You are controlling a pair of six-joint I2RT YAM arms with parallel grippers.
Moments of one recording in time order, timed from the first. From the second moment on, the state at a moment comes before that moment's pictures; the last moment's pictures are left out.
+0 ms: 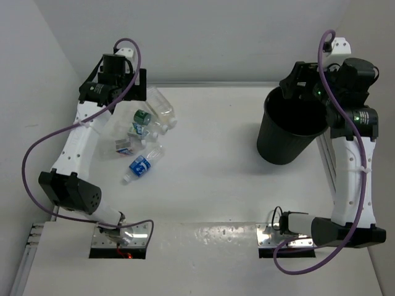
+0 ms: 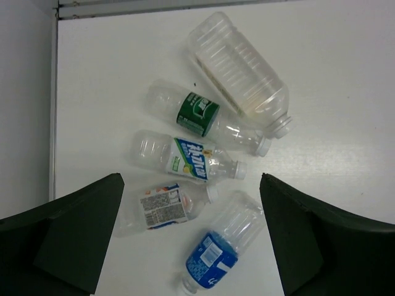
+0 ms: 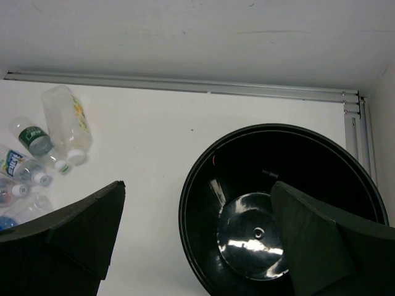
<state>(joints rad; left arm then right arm) -0.17 1.51 1.73 -0.80 -0.19 -0.03 -0.09 1.25 1.66 -0.69 -0.27 0.04</state>
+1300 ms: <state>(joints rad) -0.18 2.47 2.40 -0.81 -0.39 -0.48 -0.09 1.25 1.54 -0.73 -0.17 -0.05</state>
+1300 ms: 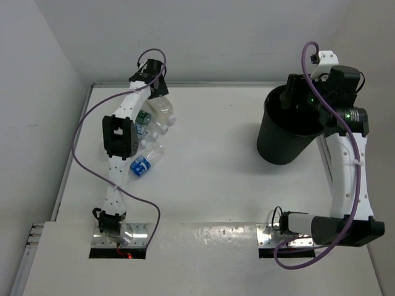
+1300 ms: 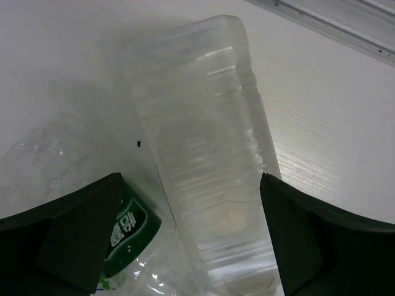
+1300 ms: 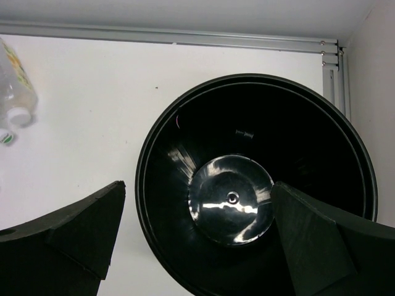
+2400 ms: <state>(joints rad) -0.12 2.48 2.32 -0.65 -0.34 -0.52 -0.09 1.30 1.54 -0.74 -0.16 -0.08</state>
